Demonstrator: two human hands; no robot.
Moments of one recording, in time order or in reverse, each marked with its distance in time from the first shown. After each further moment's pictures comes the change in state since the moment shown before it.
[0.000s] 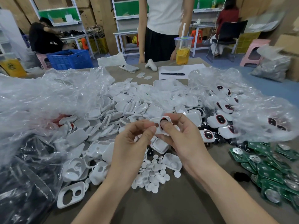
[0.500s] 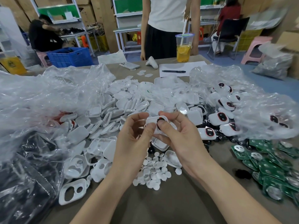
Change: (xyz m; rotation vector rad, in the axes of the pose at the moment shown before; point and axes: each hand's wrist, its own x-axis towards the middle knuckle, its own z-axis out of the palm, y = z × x) left_hand 0.001 -0.004 -0.001 0.018 -0.032 0.027; right_hand -0.005 0.002 0.004 0.022 -0.078 -0.022
